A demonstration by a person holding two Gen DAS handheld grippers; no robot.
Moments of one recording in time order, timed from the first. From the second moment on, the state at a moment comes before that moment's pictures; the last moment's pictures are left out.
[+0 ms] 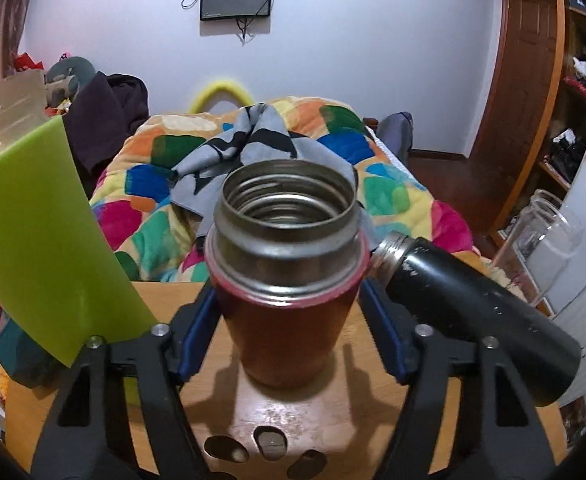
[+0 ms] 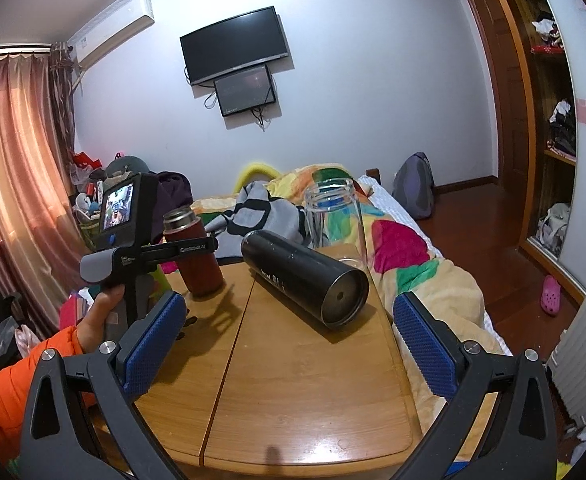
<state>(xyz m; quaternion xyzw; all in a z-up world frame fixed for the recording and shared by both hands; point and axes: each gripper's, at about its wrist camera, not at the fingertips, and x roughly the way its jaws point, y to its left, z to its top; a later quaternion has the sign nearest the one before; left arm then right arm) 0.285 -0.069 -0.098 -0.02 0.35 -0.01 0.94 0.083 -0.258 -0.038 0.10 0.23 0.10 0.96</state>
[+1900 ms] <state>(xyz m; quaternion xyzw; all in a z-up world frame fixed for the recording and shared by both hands) 0.055 0.017 -0.076 -0.03 0.32 -0.16 0.93 0.087 -0.142 -0.104 0.01 0.29 0.28 0.91</state>
